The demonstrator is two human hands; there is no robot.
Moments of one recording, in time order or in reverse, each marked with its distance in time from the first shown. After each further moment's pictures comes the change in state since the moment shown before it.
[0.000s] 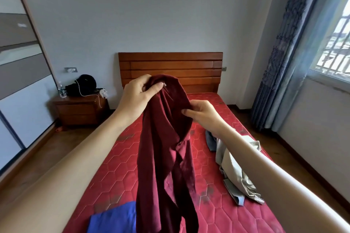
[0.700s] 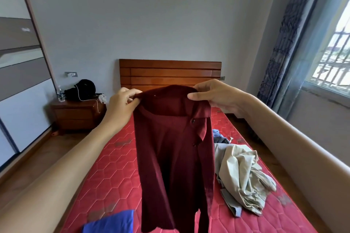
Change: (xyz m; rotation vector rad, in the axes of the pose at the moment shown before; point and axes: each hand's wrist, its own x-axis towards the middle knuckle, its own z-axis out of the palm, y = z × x) left_hand -0.001 -0.034 -0.028 0.278 0.113 -0.007; right_hand 0.019 -0.077 -0.064 0.041 -0.364 0.083
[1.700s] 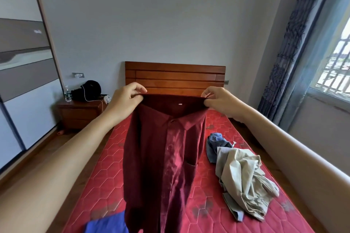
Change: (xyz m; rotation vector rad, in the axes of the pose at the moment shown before) left_hand 0.006 0.008 -0.027 -0.012 -0.082 -0.052; right_hand -0.001 0.013 0.011 -0.406 0.321 -0.007
